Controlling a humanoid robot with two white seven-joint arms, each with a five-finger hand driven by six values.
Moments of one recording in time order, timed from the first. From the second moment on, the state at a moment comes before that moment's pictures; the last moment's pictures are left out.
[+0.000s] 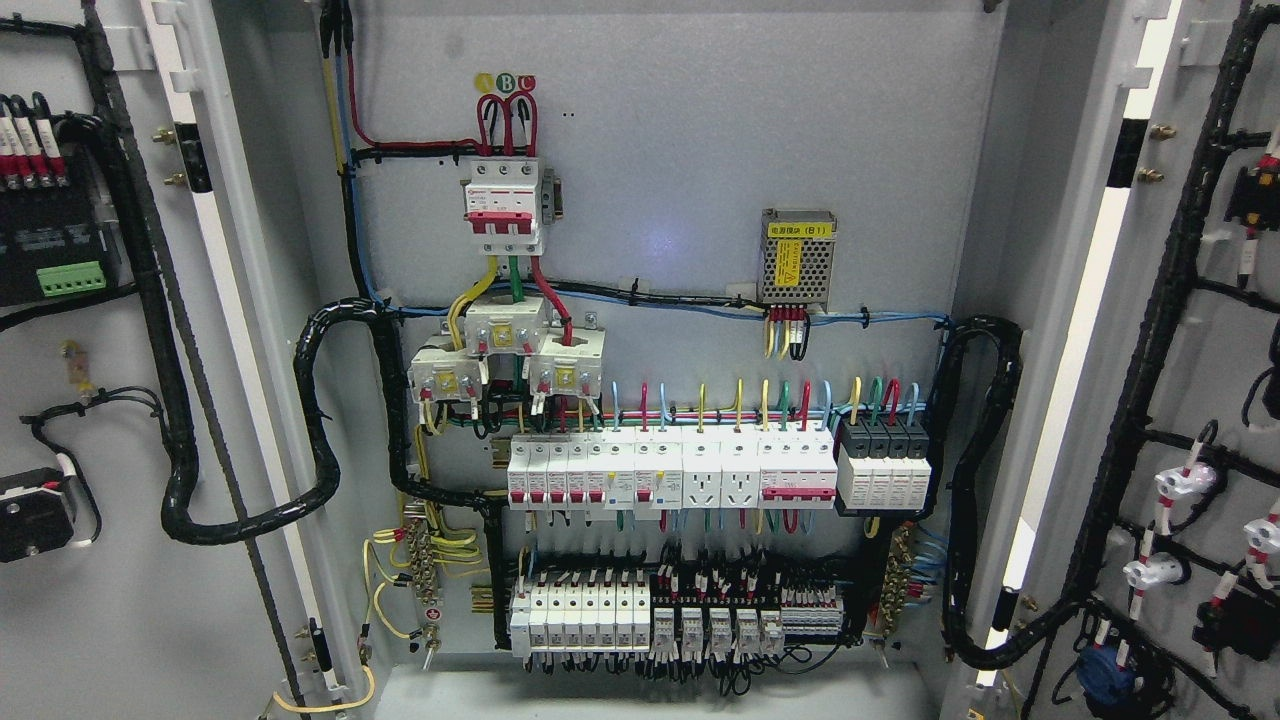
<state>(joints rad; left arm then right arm) 0.13 1.06 0.01 -1.43 1.16 -0.51 -0.02 0.50 -0.42 -0.36 -2.01 -0.86 -0.48 0.45</state>
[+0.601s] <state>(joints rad) 0.23 1.08 0.00 -1.54 1.16 -0.59 -0.03 0.48 -0.42 -0.30 -2.00 -0.86 -0.47 0.45</state>
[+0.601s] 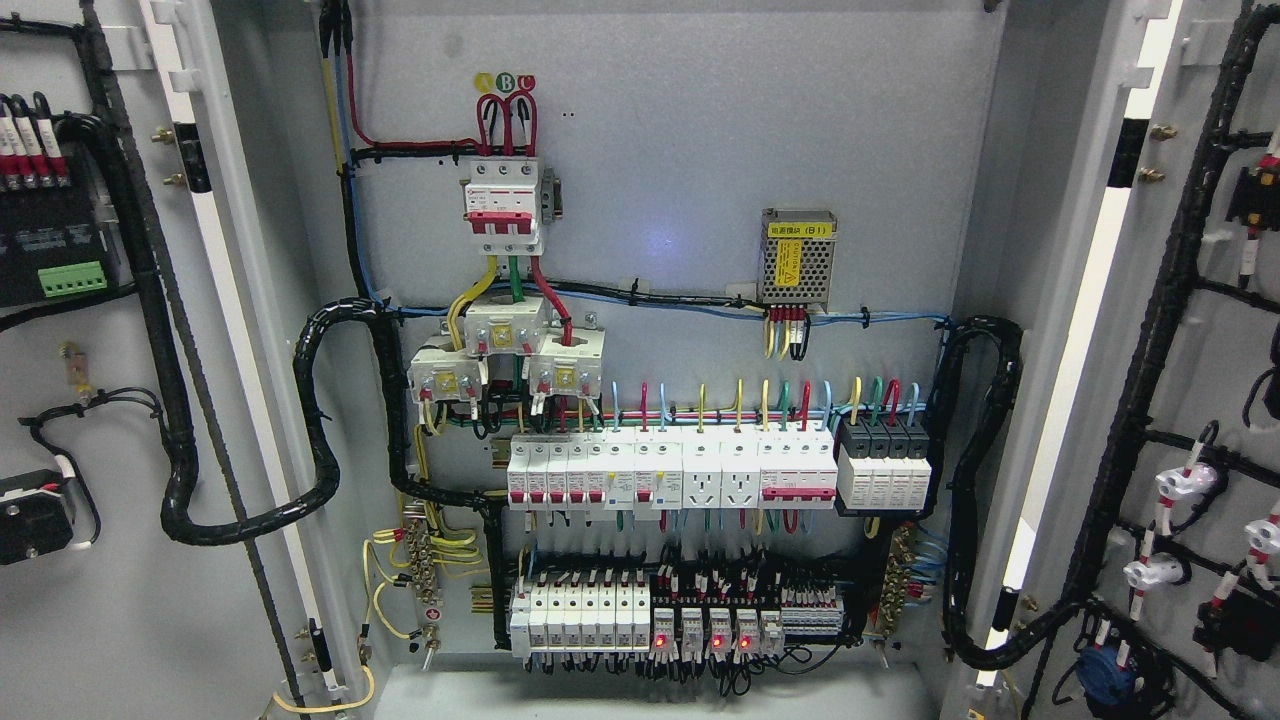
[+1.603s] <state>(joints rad) 0.42 1.04 0.00 -1.69 1.06 -0.69 -0.02 0.47 -0.42 -0.10 -1.89 -0.78 -0.47 0.45</state>
